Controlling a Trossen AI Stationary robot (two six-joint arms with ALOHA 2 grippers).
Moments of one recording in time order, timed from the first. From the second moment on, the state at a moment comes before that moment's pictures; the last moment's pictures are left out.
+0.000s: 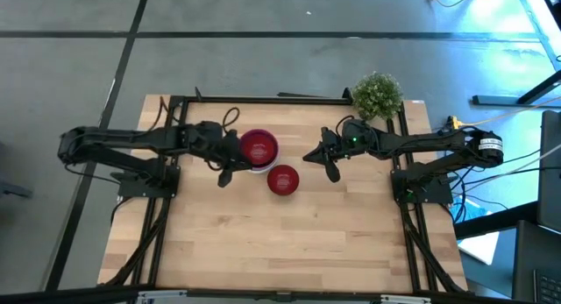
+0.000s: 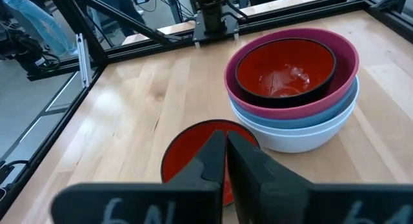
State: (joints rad) left arm 0.13 1.03 0.77 -0.28 0.18 -0.13; right arm -0.25 1.29 0.62 0.31 -0.36 0.13
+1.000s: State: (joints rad) left arm -0.07 1.48 1.05 -0.34 0.03 0.27; right arm -0.25 1.29 0.62 0.19 -0.32 0.12
